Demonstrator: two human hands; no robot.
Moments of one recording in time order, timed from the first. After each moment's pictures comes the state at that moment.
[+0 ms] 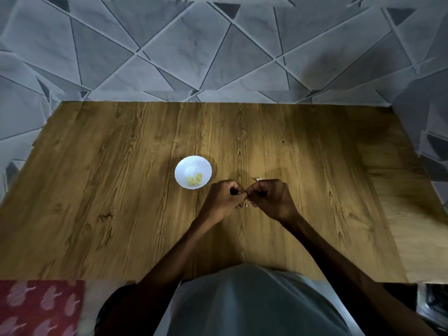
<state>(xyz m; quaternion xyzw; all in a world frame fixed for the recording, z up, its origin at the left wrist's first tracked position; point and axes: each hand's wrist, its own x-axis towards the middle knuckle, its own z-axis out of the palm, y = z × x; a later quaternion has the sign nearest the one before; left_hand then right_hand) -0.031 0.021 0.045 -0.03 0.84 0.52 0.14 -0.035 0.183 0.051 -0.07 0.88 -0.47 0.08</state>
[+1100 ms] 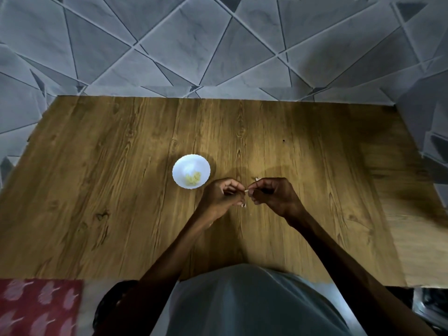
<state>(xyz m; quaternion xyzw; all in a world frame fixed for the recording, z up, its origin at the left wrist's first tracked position) -0.034 0.015 0.039 -0.04 0.76 0.63 0.15 -0.047 0.199 0.049 -0.02 0.80 -0.57 0.17</state>
